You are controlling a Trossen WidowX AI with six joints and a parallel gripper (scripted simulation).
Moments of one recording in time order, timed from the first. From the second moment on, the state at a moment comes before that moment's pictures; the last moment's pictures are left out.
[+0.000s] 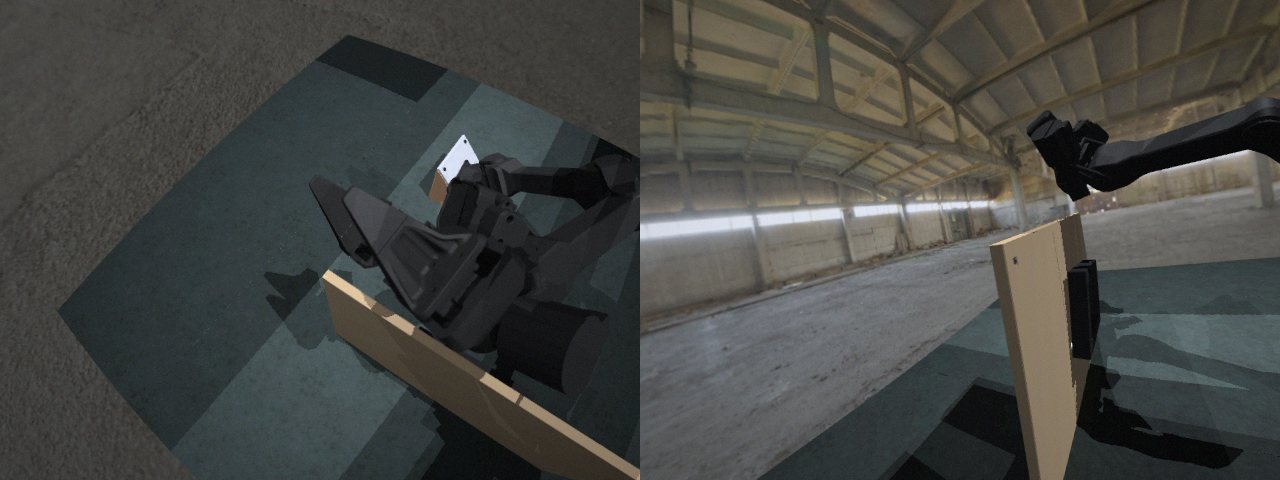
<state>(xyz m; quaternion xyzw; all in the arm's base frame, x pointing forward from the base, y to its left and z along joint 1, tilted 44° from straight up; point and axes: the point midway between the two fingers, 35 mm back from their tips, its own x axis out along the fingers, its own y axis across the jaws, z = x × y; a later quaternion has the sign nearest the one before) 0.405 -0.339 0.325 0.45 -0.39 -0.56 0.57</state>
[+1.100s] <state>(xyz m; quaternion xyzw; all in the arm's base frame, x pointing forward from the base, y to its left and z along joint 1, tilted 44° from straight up) 0.224 -0.106 0.338 0.87 -0.18 -0.10 0.45</state>
